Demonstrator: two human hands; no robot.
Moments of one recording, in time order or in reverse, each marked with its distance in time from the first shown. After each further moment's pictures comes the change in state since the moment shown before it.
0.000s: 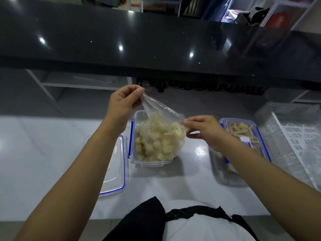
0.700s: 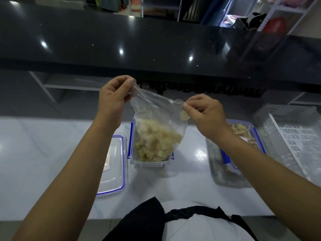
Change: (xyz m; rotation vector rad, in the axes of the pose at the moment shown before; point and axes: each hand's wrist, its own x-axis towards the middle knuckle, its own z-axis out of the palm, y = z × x) left_hand -0.005 0.028 -0.003 -0.039 0.078 0.120; right_hand -0.019 -0.045 0.017 -0.543 0.315 -0.640
